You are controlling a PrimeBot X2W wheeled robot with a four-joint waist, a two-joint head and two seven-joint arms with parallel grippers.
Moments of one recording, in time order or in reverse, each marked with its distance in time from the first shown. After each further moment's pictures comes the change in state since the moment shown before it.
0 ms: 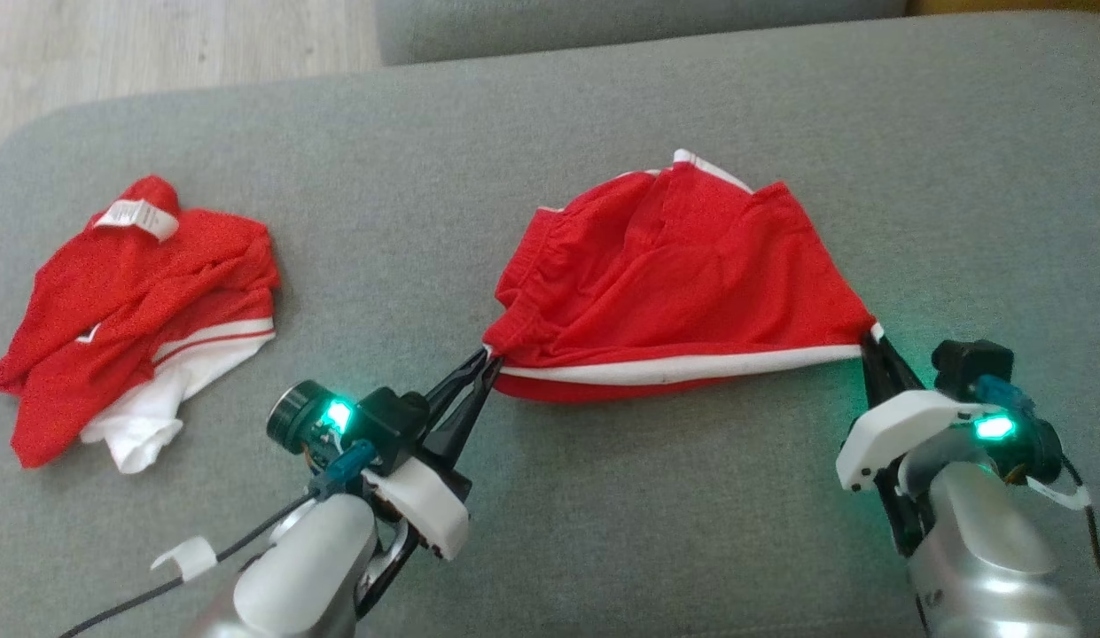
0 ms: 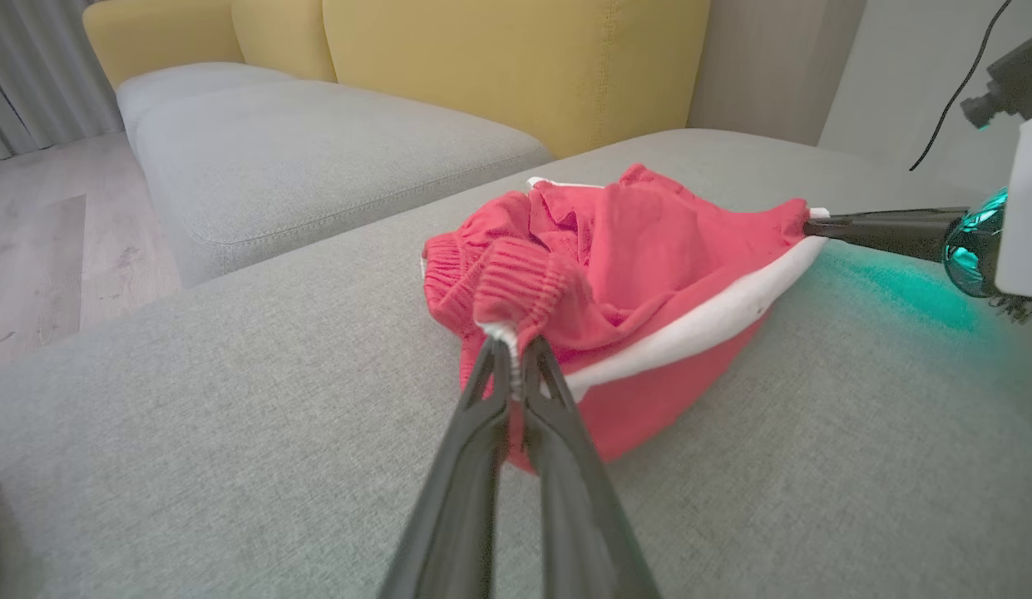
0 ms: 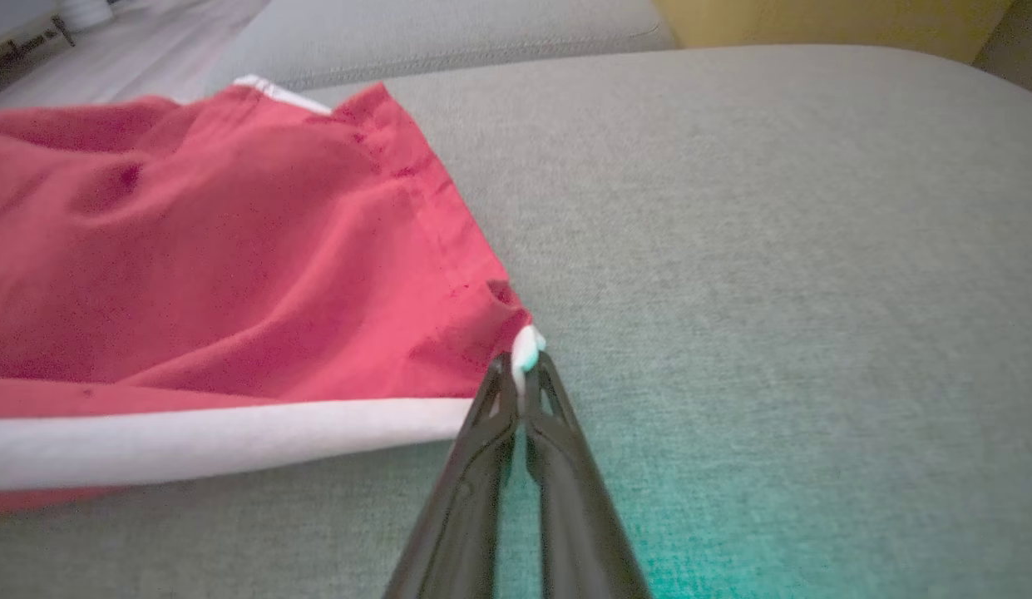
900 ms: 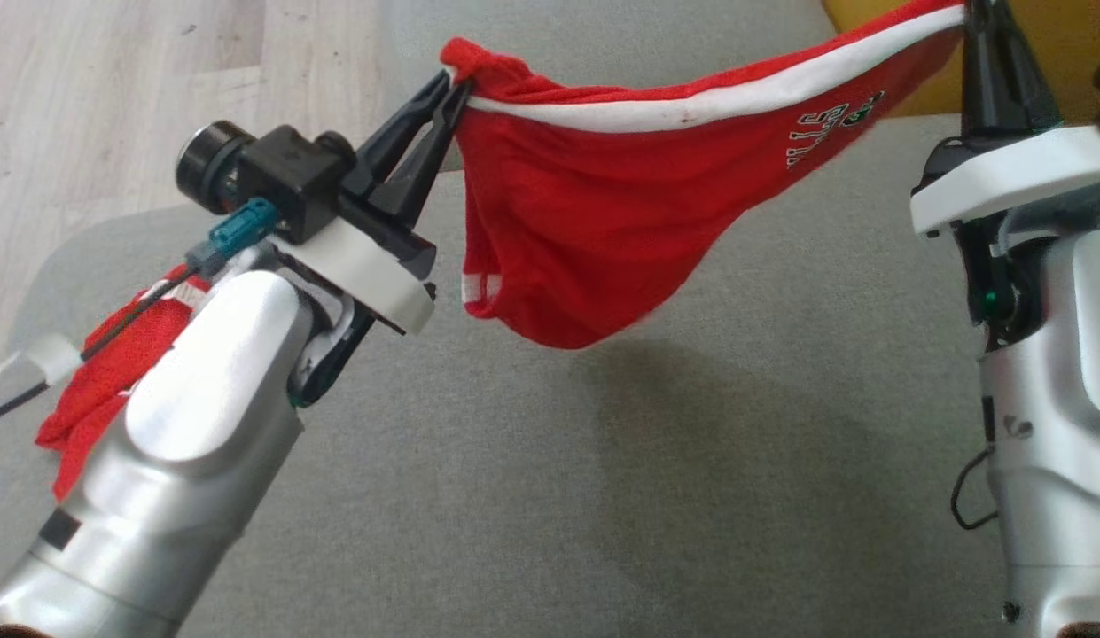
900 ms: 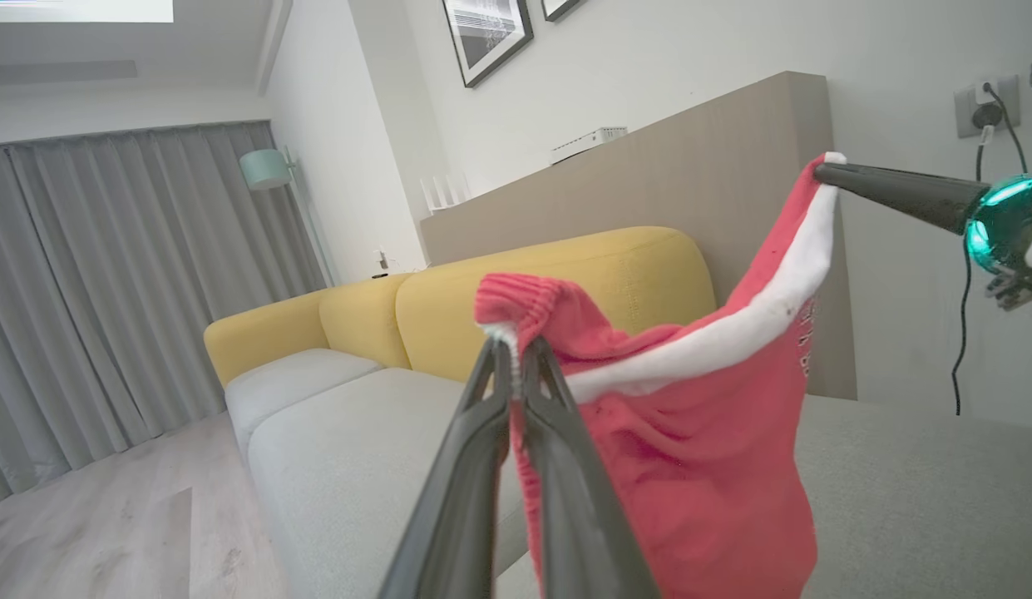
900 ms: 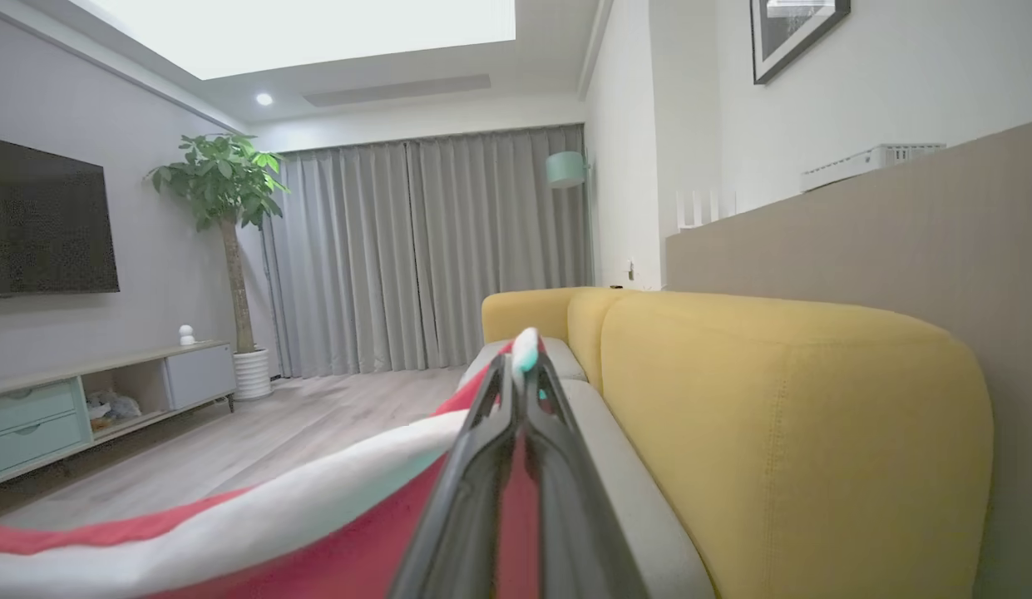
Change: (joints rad) left arm -0.306 0.074 0.105 -0.217 -0.113 -0.027 0.157; right arm -0.194 -0.071 0.104 -0.556 0.228 0.000 0.152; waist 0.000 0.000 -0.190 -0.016
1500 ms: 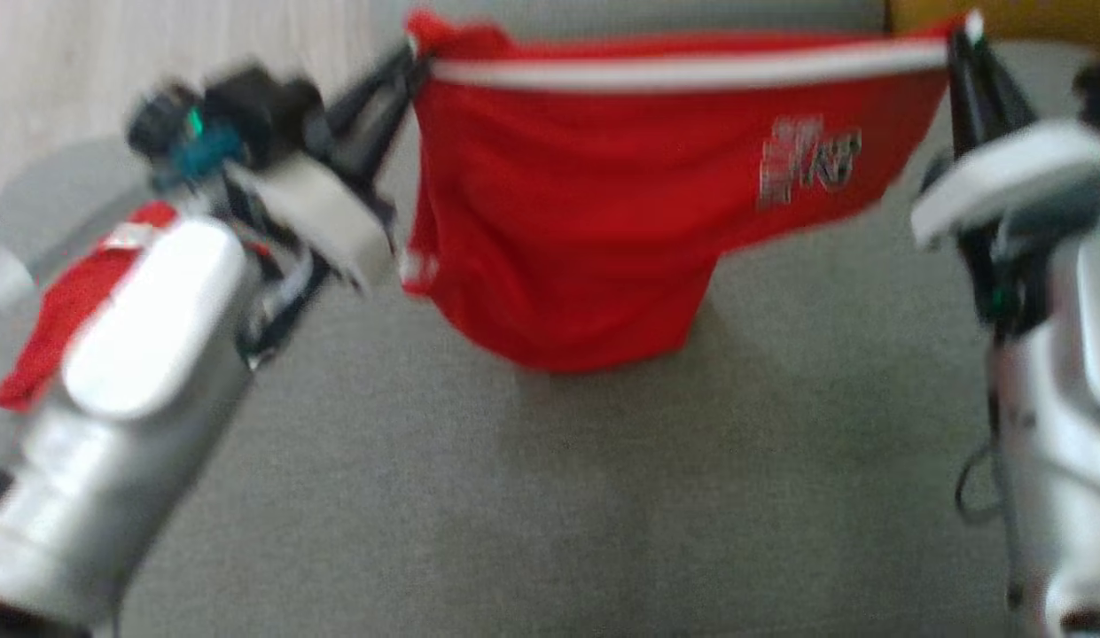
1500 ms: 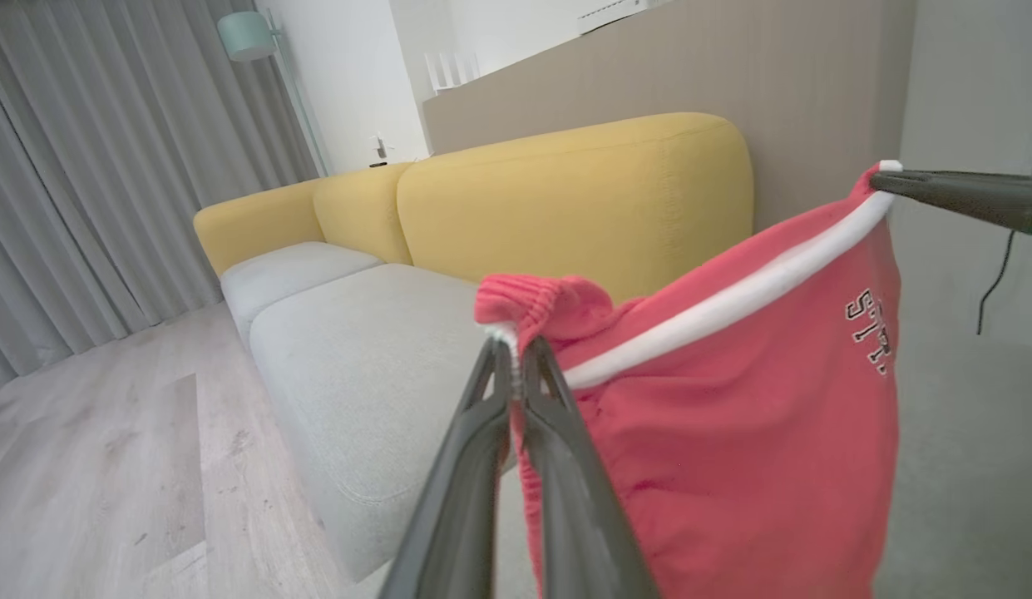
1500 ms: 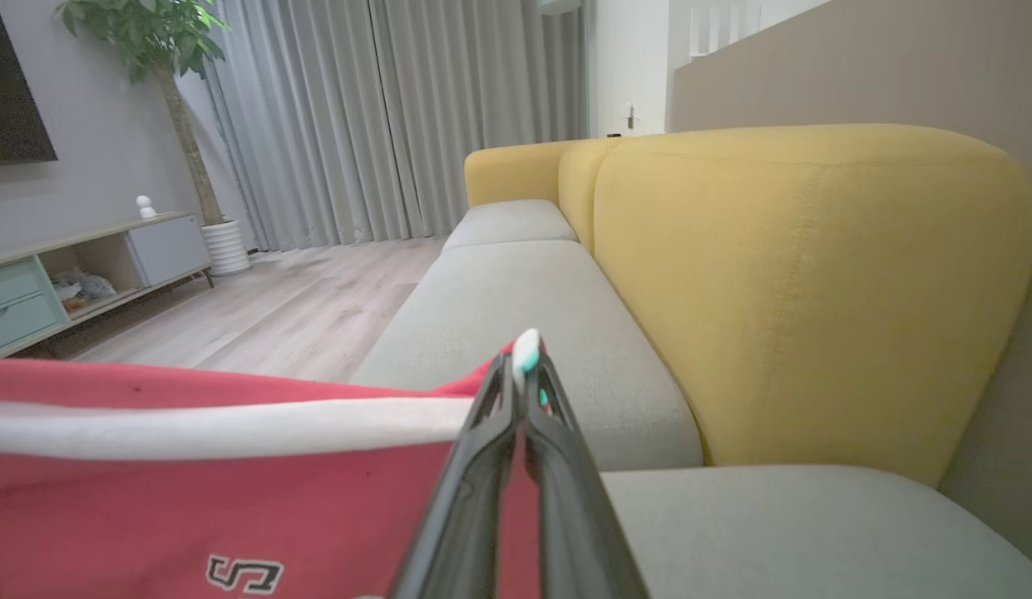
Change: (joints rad) left arm -0.027 0.061 -0.007 -0.019 -0.056 -0.002 0.132; right arm 0.056 0.002 -0.035 -0.009 -0.022 0.000 0.139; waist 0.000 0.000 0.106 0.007
